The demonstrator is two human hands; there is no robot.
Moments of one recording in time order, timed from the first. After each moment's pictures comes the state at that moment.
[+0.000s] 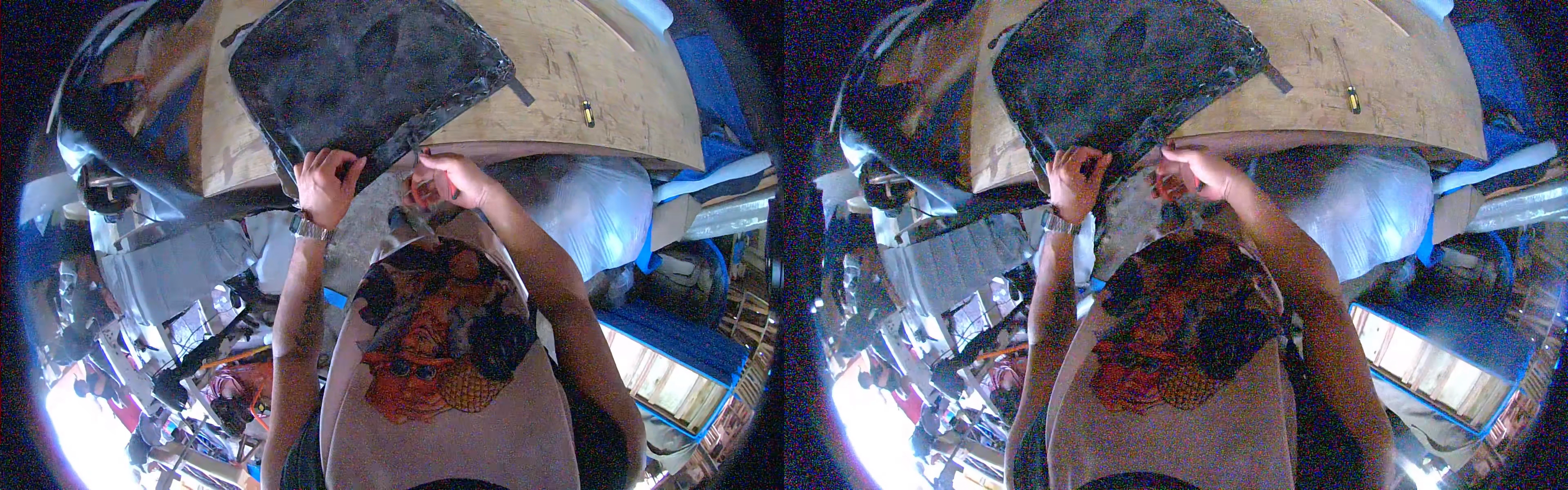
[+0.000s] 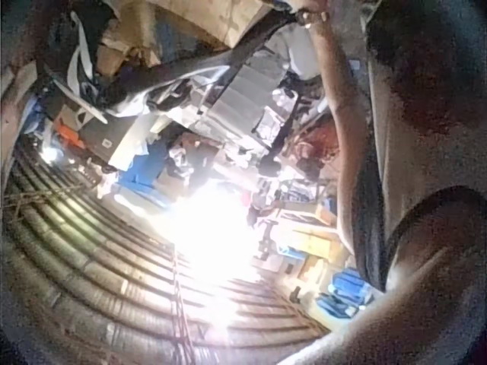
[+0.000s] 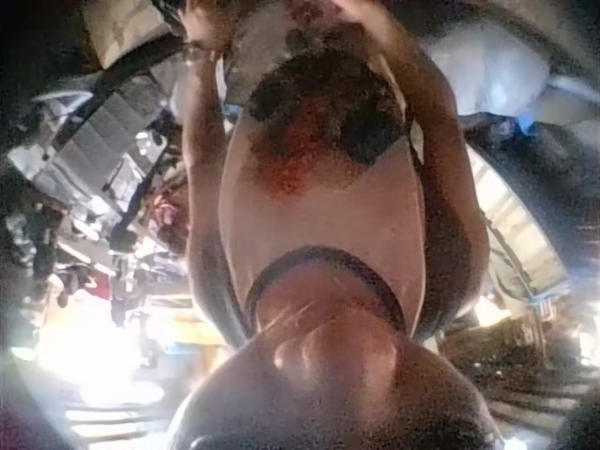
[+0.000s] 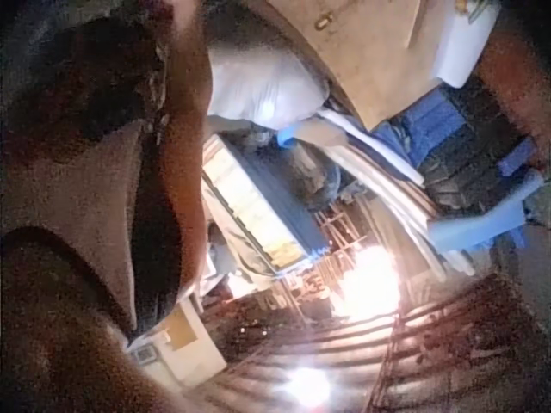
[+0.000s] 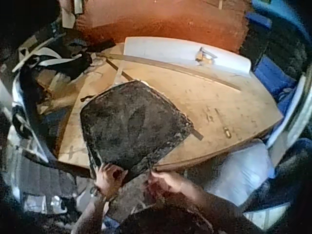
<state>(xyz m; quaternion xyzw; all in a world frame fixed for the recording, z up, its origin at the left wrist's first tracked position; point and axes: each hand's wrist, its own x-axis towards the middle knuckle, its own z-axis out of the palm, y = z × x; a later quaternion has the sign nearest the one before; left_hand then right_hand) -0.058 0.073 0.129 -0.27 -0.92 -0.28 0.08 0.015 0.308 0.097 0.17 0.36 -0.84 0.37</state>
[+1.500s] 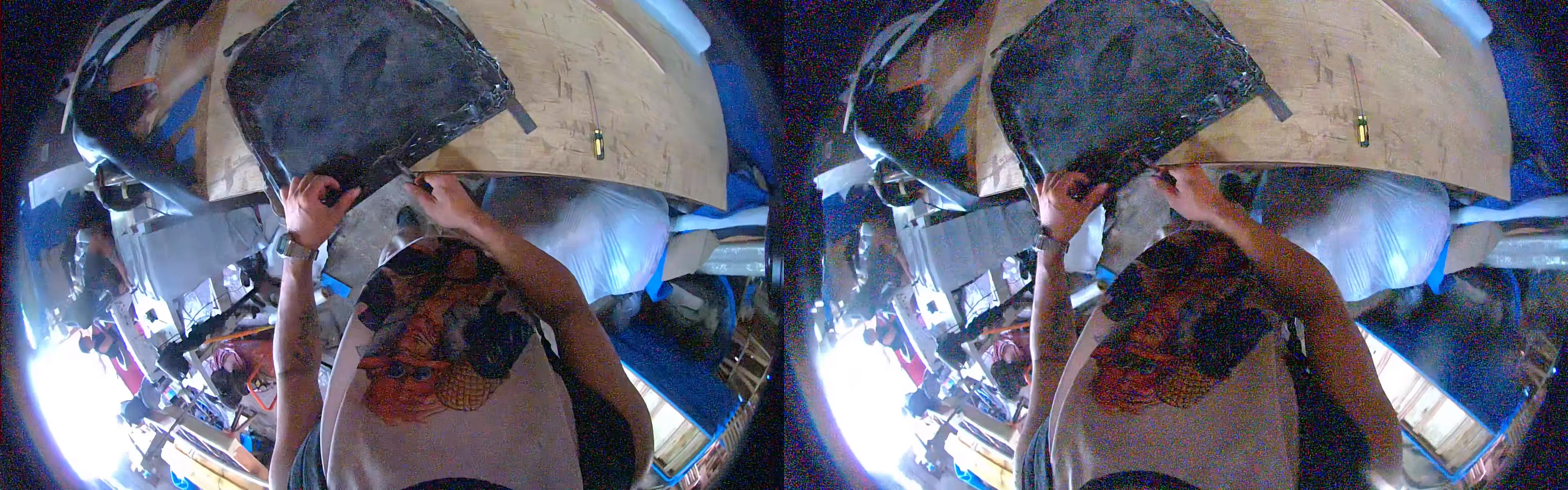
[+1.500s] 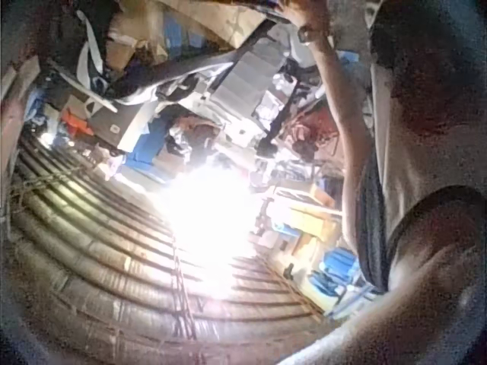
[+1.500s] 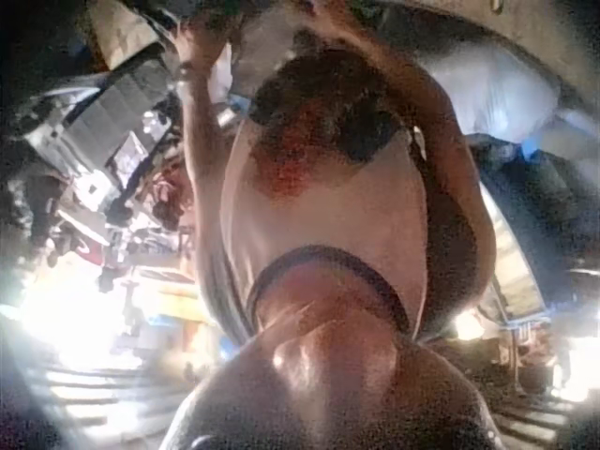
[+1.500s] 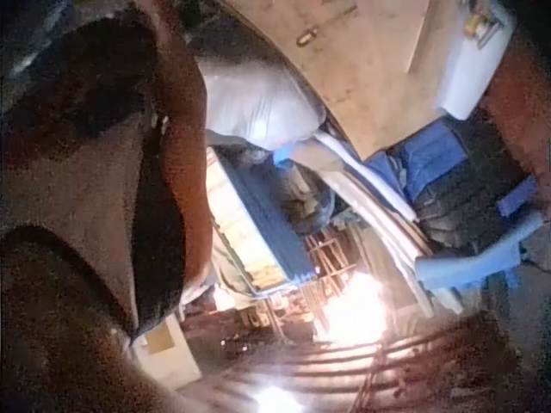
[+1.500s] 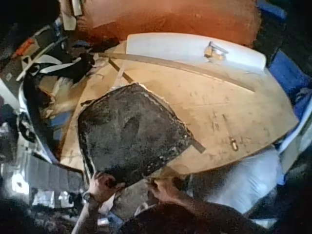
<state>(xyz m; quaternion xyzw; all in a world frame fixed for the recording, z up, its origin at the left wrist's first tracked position) -0.055 0.093 0.144 -0.23 -0.95 -0.21 0.06 0.005 0.327 0.080 -0.11 0.86 -0.48 -0.13</state>
